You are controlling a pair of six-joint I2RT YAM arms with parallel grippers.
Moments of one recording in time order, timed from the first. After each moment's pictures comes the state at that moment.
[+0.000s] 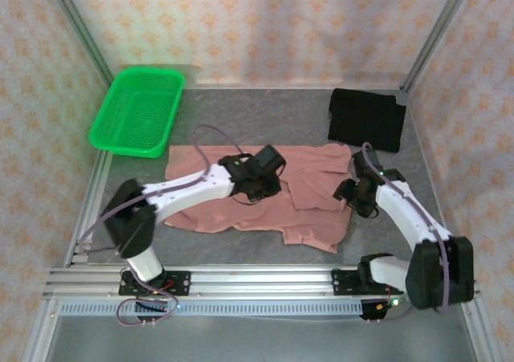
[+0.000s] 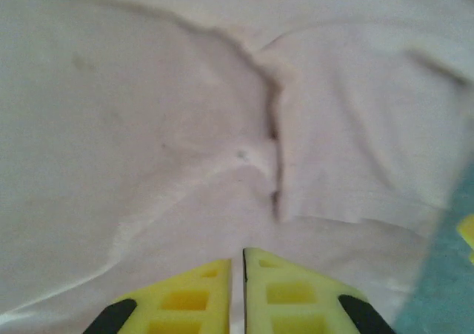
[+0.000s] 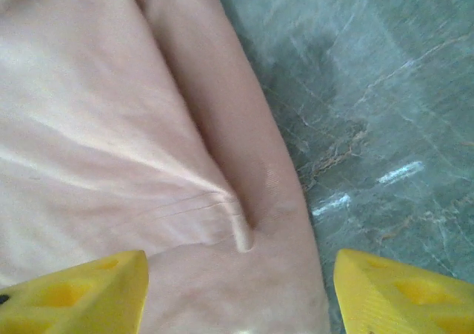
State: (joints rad) left arm -0.85 1.63 1.29 -0.68 -0.05 -1.14; right arm 0.12 1.15 0.75 -0.89 -0.06 0.71
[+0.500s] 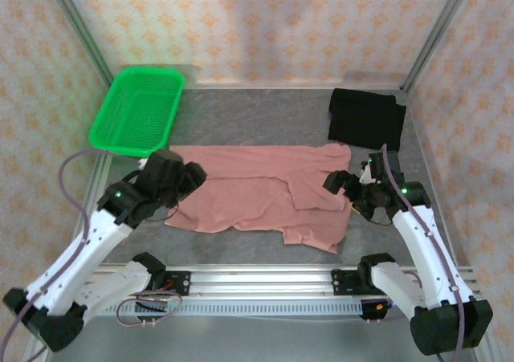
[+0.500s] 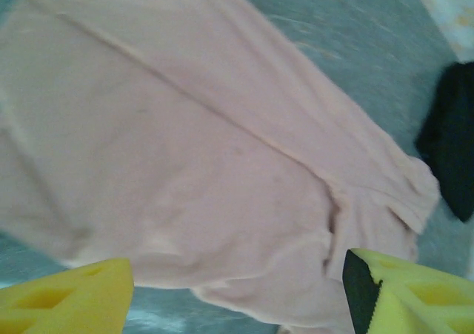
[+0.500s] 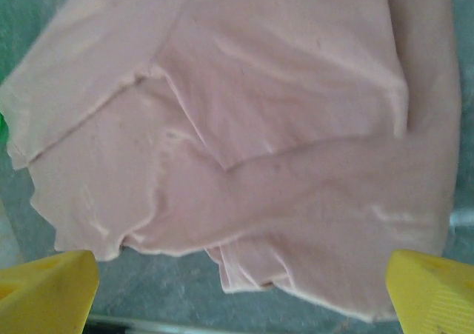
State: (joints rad) left arm -0.46 0.83 0.94 -1.02 -0.13 -1.13; right arm 0.12 0.88 0.84 -1.05 -0.38 0.66
